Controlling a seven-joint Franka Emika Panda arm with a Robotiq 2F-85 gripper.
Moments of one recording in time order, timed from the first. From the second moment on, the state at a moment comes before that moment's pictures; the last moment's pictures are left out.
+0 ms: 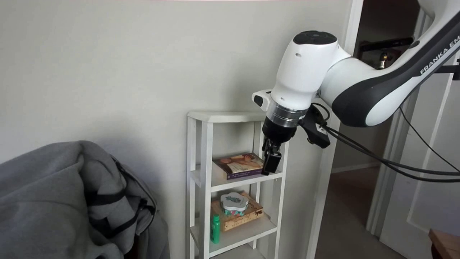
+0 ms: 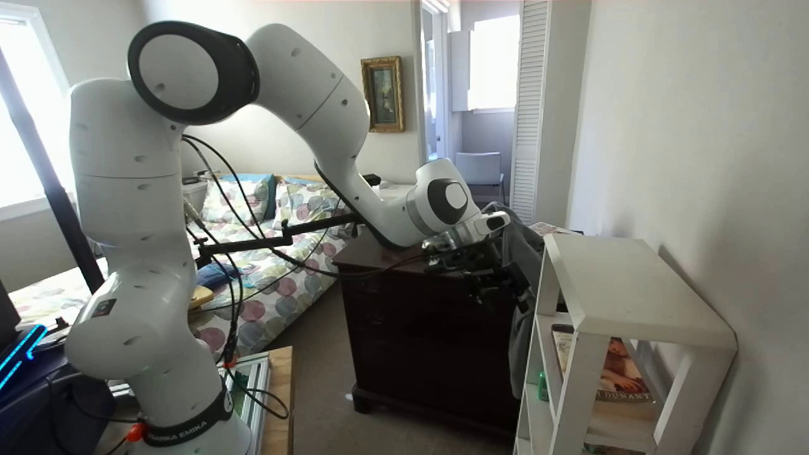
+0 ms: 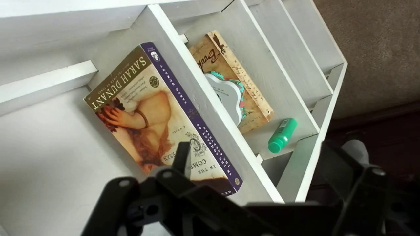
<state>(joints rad) 0.07 0.21 0.02 -2.19 -0.89 2.55 0.39</state>
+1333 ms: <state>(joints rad) 0.09 0.47 -0.05 -2.01 -1.20 2.76 0.50</state>
